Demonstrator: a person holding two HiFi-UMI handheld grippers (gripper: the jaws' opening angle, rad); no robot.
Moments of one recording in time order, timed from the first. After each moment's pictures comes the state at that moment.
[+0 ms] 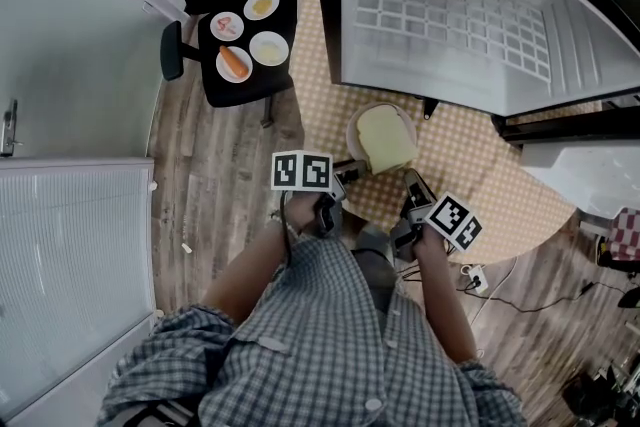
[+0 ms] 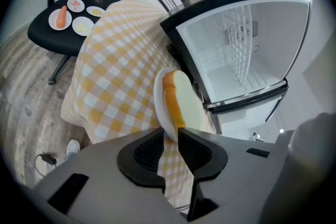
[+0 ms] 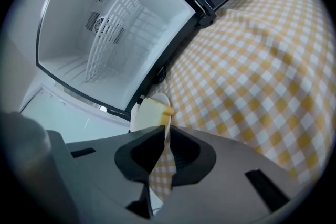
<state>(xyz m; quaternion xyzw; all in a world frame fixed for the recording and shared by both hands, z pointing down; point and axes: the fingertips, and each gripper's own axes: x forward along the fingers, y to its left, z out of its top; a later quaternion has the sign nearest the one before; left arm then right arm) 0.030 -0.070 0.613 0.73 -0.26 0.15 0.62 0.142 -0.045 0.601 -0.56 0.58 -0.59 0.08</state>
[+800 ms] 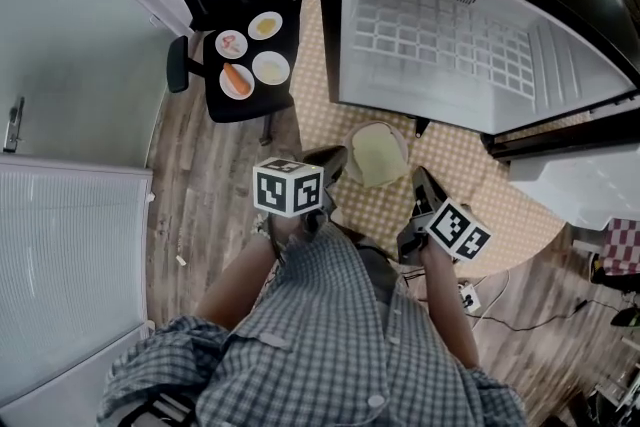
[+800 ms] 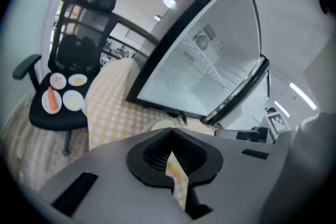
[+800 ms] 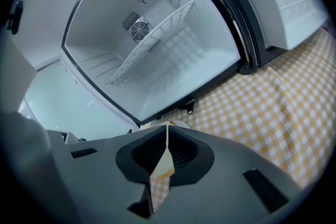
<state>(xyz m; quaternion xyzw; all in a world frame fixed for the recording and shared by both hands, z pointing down) 0.004 -0.119 0.518 0.84 -0.34 0.16 0.39 0.160 -0.078 0.522 -0.58 0.67 -0.46 0.02</state>
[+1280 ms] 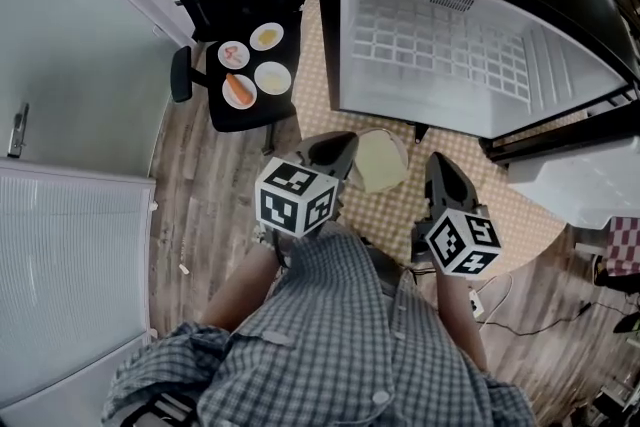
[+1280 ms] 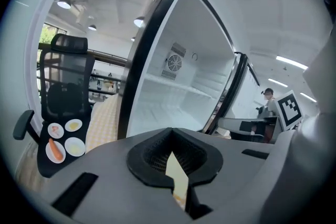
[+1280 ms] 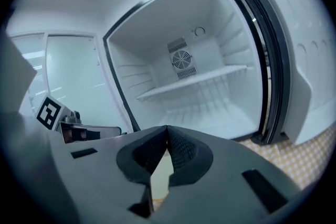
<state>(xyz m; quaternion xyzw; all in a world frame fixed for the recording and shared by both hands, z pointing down) 0.022 -0.134 0.426 0.90 -0.35 0.15 0.23 0.158 -0.100 0.416 -0.61 0.76 -0.24 -0.03</state>
